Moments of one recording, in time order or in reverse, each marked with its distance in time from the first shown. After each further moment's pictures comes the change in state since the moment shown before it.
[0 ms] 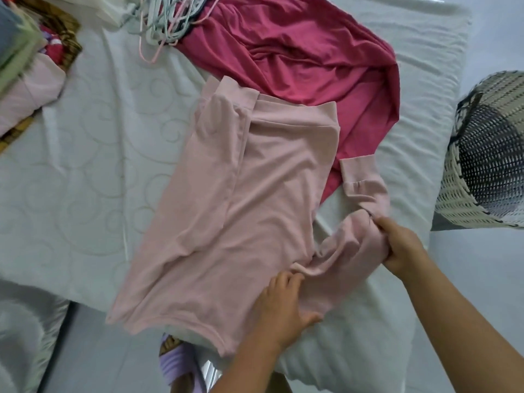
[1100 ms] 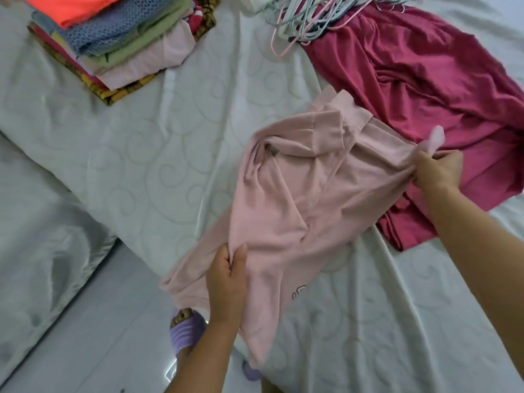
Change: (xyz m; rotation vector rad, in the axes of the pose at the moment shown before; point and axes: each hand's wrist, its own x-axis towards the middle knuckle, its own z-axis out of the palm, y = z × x) left_hand -0.025 -0.092 -0.112 -0.900 0.899 -0.654; right_hand 0.056 -0.124 0.193 -0.387 0.110 -0.604
